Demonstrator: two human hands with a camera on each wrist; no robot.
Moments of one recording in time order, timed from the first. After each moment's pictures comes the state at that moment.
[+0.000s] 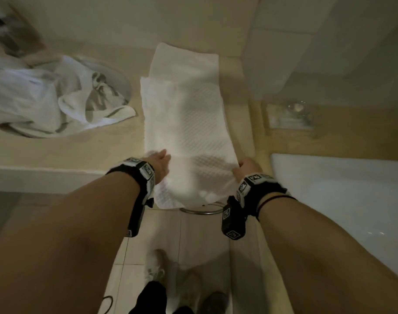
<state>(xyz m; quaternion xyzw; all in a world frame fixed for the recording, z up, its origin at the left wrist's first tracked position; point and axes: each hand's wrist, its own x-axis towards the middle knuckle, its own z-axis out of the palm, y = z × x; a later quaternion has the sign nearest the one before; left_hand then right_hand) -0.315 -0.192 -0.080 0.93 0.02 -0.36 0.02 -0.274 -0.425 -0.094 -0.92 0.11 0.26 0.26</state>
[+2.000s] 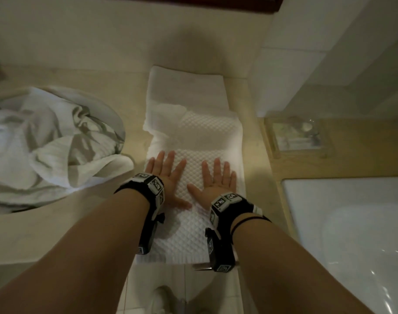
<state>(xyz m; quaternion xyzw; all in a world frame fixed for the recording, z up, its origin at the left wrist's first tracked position) -0.185 -0.137 -0.120 0.94 -0.09 -0.32 -0.04 -0.187 -0.294 -0.117 -0.94 -0.06 0.32 0.04</state>
